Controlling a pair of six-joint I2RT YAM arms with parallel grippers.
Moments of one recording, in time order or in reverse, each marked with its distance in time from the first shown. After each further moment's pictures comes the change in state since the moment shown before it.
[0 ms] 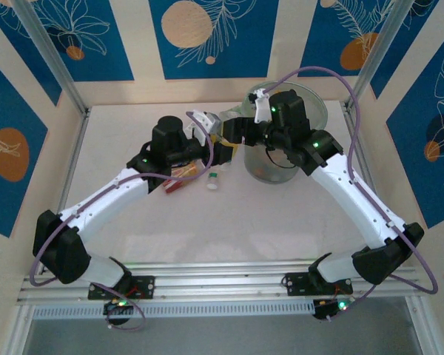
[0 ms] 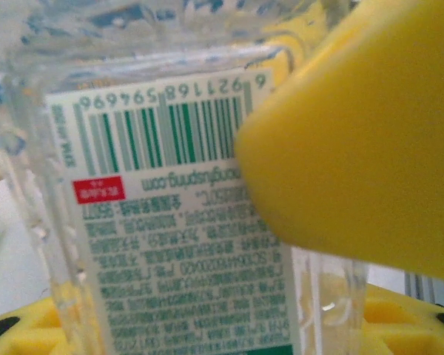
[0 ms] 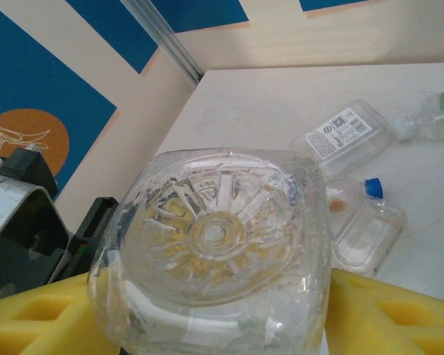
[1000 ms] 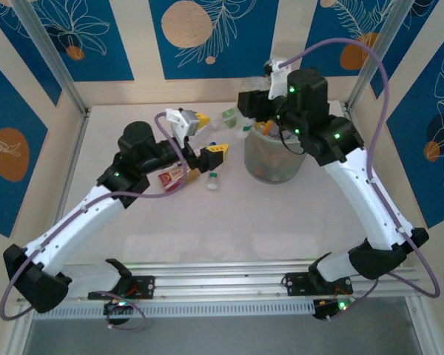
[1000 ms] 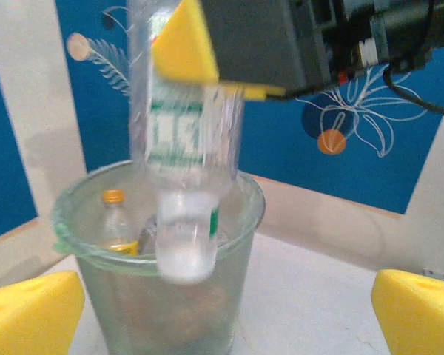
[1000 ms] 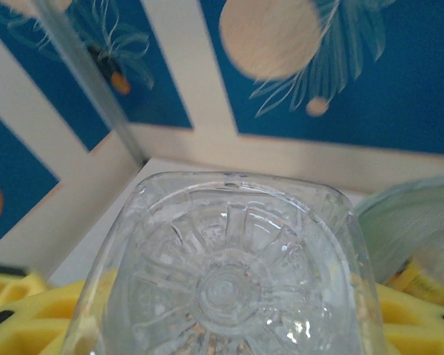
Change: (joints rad) left arm -0.011 -0.262 -0.034 0.002 -0.084 0.042; right arm -0.032 0.039 0.322 -0.091 0.264 -0.220
